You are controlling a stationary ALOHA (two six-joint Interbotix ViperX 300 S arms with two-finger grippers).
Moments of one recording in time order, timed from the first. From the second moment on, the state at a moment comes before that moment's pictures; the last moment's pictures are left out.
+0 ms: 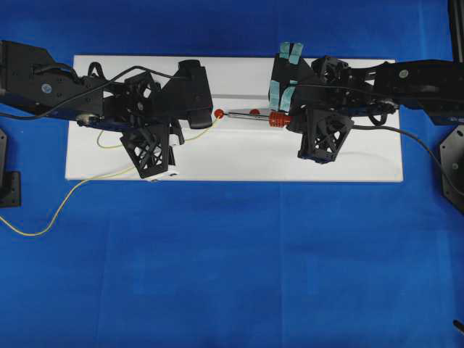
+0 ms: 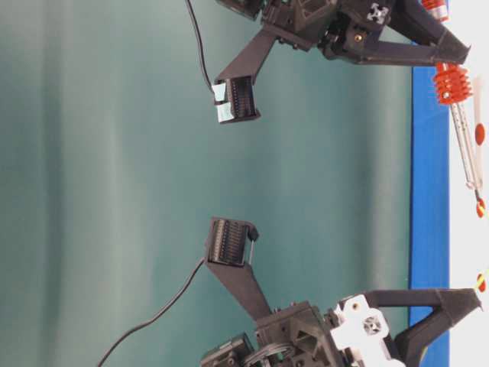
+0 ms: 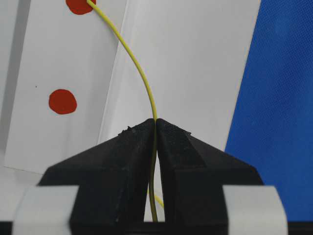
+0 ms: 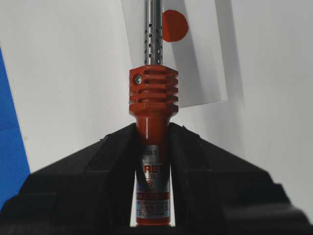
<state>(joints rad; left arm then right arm) 0.09 0.00 0.60 0.00 0.39 -0.13 -0.20 -0.08 0.70 0.05 0.42 0.12</state>
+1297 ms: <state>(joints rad) 0.08 -0.29 0.67 0.00 0.51 -0.14 -0.19 -0.08 0.70 0.05 0.42 0.12</state>
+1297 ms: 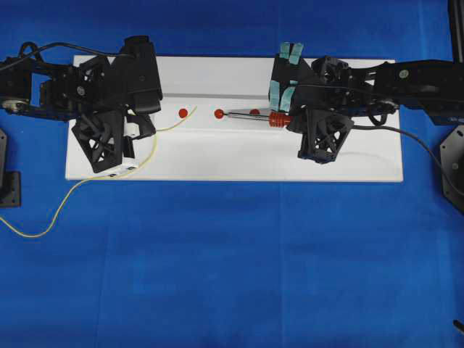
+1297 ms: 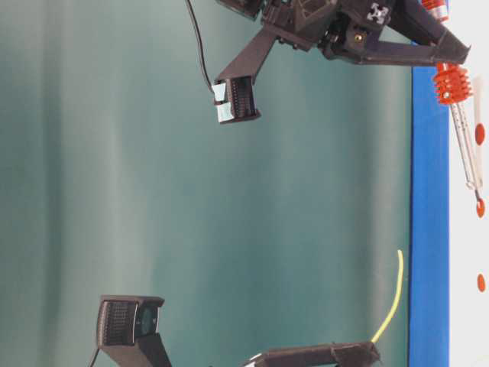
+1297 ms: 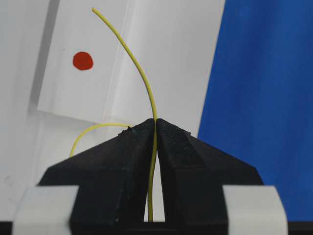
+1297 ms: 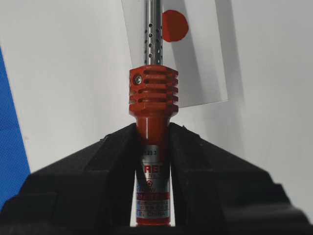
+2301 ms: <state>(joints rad) 0.08 -0.23 0.63 0.00 0.49 -0.16 -0.19 -0.37 0.92 0.03 0.42 0.17</state>
